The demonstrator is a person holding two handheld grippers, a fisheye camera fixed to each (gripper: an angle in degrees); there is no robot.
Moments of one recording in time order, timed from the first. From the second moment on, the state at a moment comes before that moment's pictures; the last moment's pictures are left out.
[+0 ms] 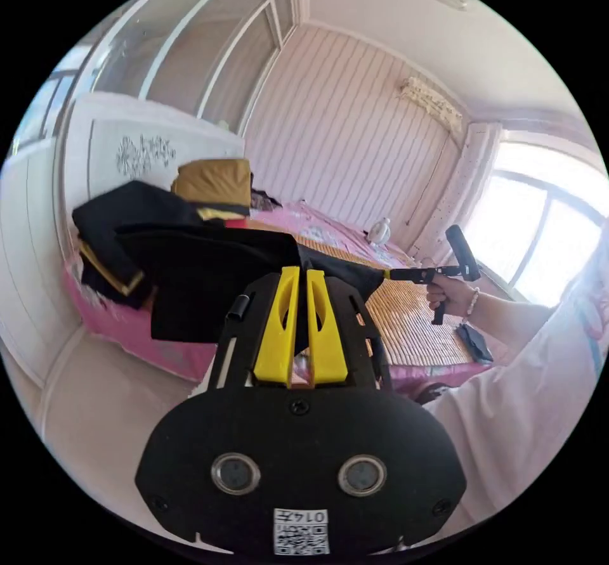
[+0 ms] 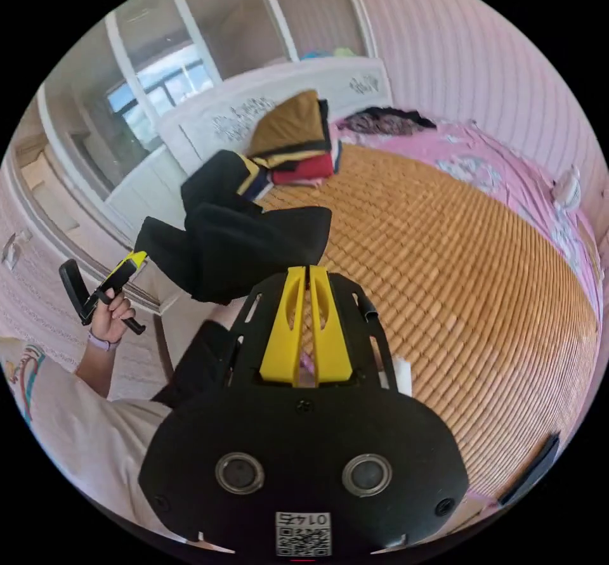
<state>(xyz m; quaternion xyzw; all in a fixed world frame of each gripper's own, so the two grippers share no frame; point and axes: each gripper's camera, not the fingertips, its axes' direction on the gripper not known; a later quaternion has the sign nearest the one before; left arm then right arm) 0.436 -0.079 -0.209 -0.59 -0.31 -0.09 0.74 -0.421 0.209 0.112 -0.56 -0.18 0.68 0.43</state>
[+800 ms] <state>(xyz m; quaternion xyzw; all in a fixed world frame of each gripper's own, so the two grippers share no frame) 0.507 0.088 -0.174 -0.79 -0.17 -0.12 0.58 -0.551 0.190 0.195 -0.52 -0.48 0.59 0.40</state>
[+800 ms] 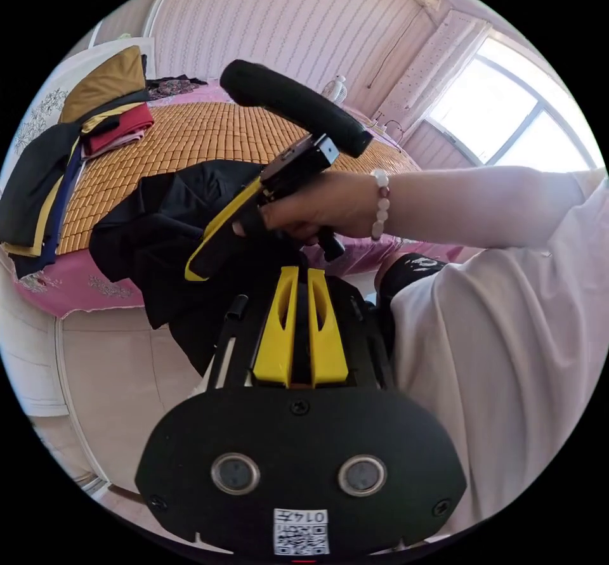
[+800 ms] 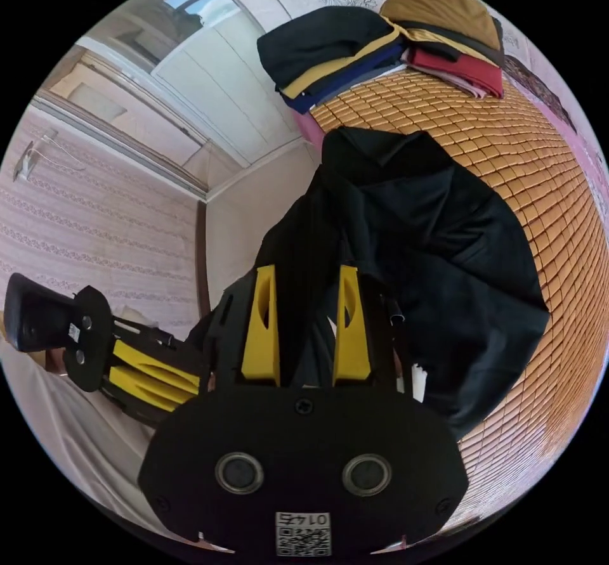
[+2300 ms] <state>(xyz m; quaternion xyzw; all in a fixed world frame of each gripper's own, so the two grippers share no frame) 0.553 0.205 -0.013 -0.77 0.00 -0.04 0.64 -0.321 0.249 -0.158 -0.33 -0.22 0.85 0.34</state>
